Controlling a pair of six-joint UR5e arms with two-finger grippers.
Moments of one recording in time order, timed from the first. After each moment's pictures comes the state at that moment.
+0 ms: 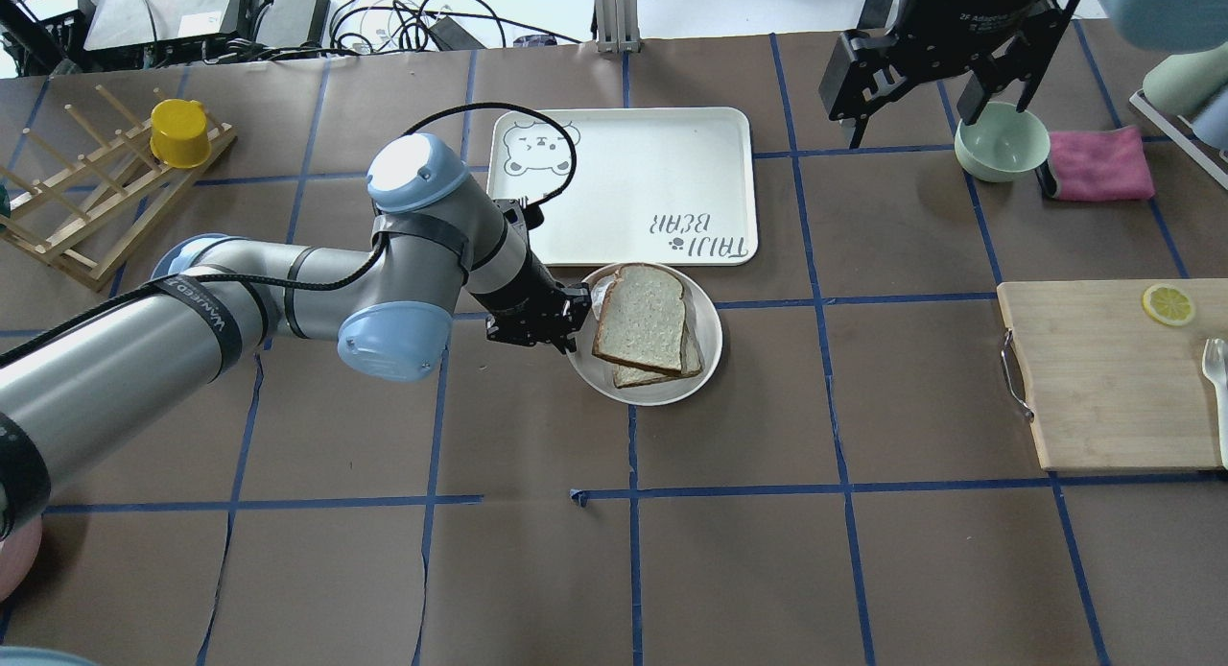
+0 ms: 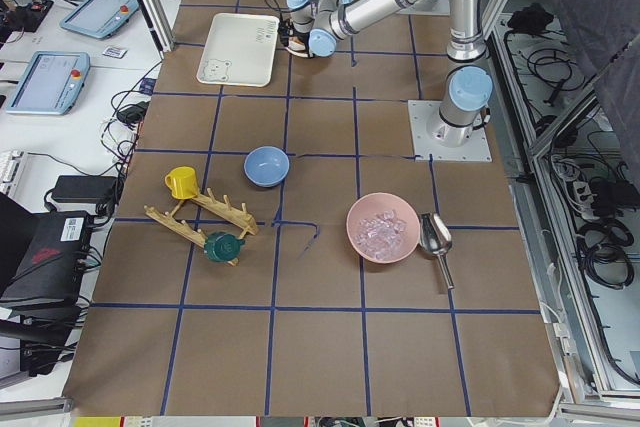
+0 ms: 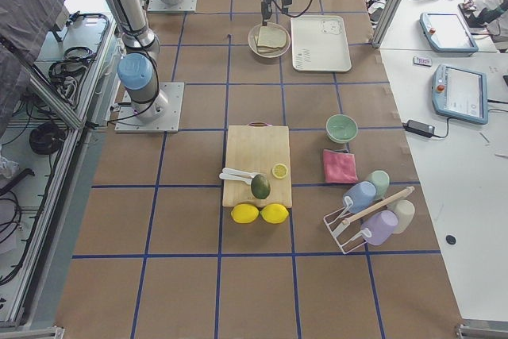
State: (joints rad) left arm -1.72 -1.89 -1.93 -0.92 1.24 -0.33; right arm 1.62 -1.51 1.40 -1.51 -1.63 -0.09
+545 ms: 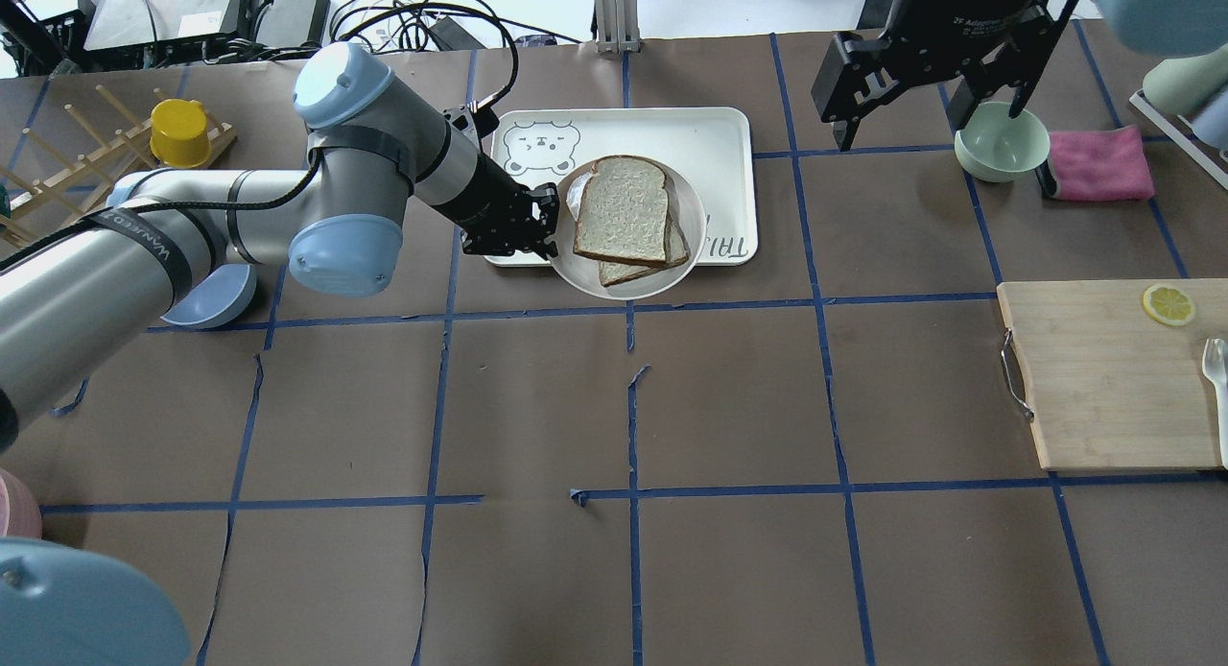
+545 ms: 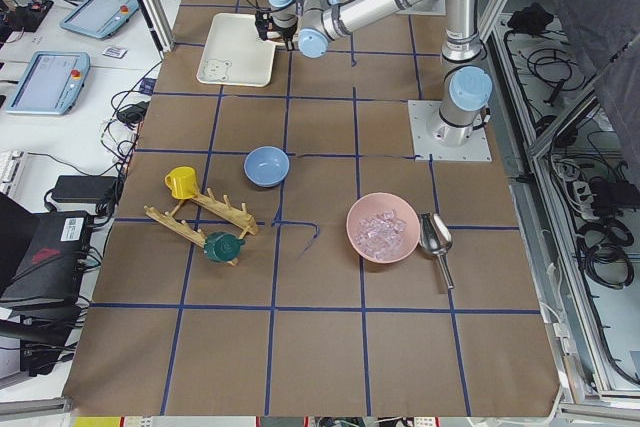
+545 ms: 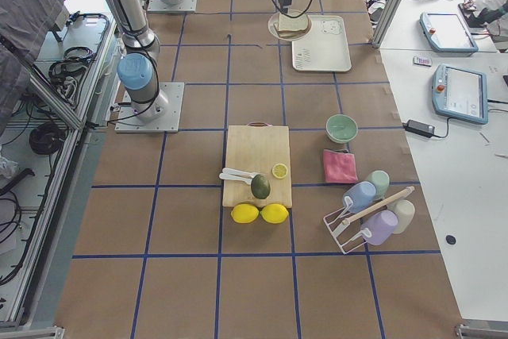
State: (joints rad) left arm -1.64 -1.96 -1.75 -0.93 1.15 -0.30; right arm 1.62 -1.51 1.41 -1.51 -1.60 -0.10
